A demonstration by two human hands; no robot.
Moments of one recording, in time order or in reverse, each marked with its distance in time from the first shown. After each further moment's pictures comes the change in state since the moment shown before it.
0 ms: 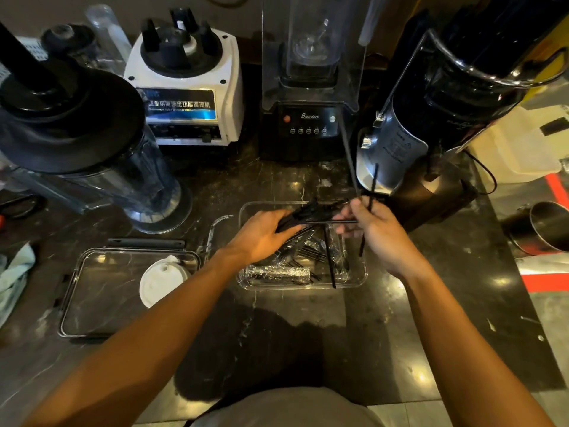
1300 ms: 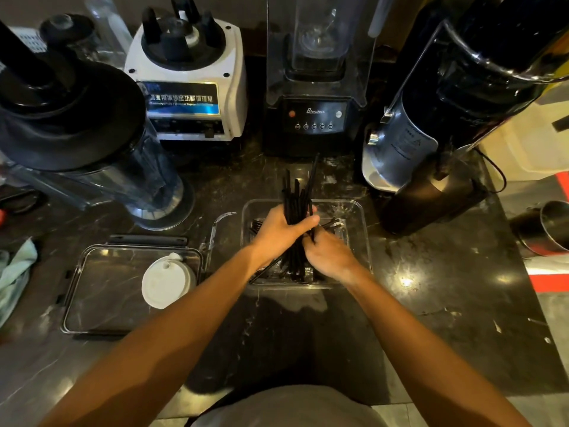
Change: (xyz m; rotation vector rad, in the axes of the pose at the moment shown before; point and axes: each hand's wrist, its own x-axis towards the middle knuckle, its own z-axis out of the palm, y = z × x) left_hand 0.006 0.019 0.023 -0.659 0.164 -0.084; right_hand 0.016 0.036 0.076 -0.740 -0.176 0.119
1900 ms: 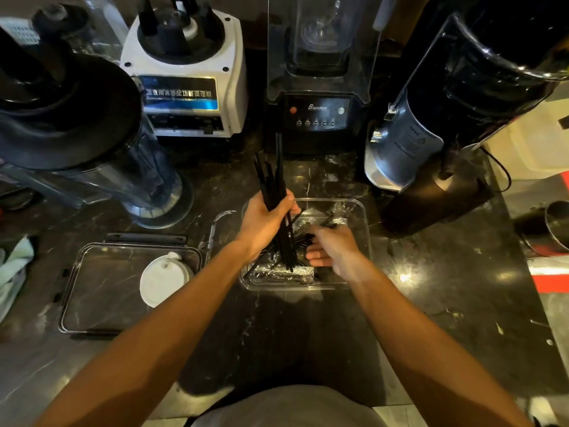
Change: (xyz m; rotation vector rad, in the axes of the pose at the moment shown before) left_hand 0.004 0.005 -0.021 -0.151 0.196 -0.007; right_hand 0.024 0.008 0.003 0.778 0.123 0.500
